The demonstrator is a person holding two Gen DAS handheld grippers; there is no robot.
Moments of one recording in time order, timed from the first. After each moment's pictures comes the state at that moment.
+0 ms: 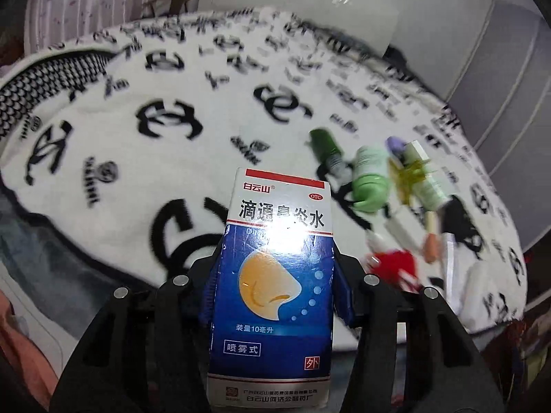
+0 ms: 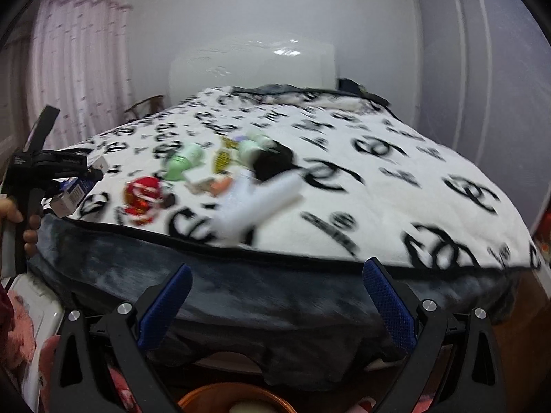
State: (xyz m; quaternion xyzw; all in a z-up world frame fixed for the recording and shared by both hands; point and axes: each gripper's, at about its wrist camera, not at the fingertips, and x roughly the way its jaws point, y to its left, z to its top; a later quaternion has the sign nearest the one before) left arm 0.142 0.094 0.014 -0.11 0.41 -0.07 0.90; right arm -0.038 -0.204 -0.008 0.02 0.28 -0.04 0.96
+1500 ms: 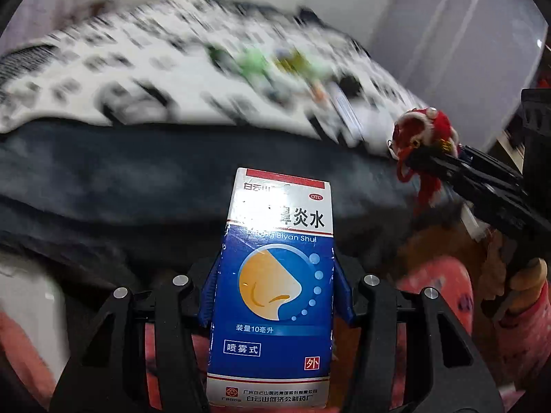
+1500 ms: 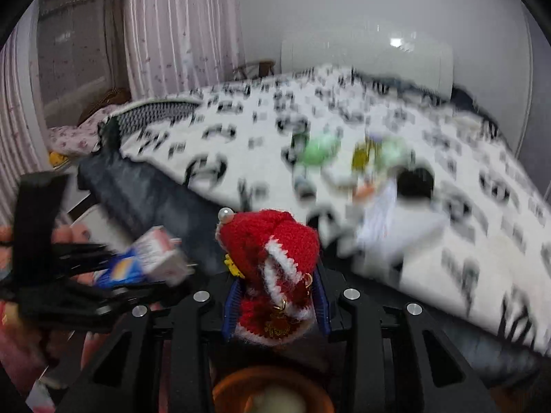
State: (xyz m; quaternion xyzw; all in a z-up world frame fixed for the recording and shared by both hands) left arm -0.013 0.047 -0.054 -0.04 0.45 -0.25 0.85; right arm -0.025 -0.146 -0.002 -0.03 0.35 0.18 0.92
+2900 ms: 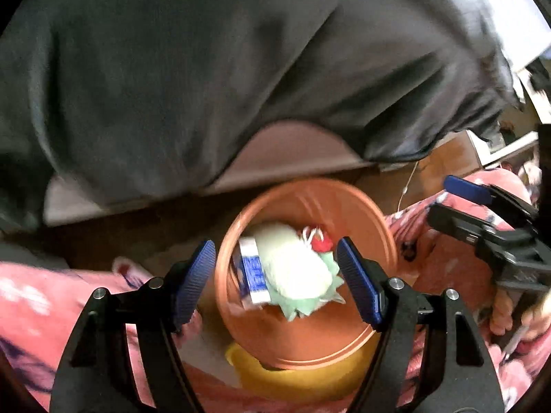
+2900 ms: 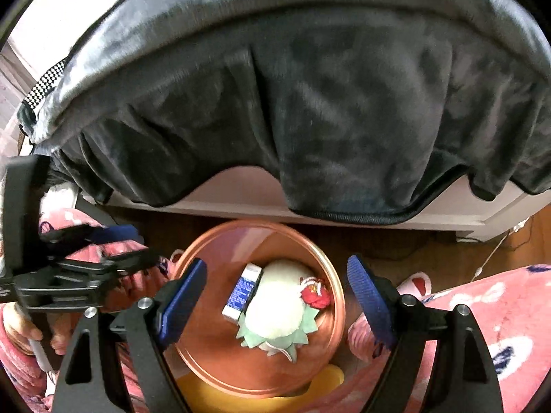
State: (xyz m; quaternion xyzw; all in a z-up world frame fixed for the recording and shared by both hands) left arm -0.028 -0.032 -0.197 0.02 0.58 -0.25 0.77; right arm -0.068 -0.229 -0.180 0.11 0.54 0.06 0.83
